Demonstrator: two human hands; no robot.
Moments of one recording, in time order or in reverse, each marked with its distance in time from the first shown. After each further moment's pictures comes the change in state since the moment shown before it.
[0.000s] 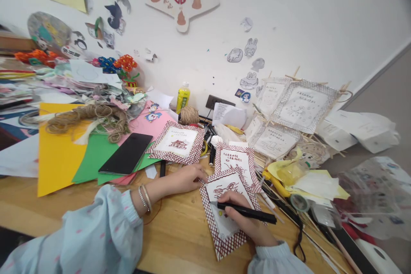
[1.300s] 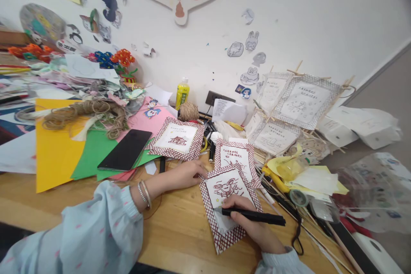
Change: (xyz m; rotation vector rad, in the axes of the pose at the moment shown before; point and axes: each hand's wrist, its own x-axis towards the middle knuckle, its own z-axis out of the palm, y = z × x) left_hand -0.001 -0.001 0.000 -0.021 0.016 0.037; right_hand -0.026 0.040 -0.005 0.069 -0.025 -0.017
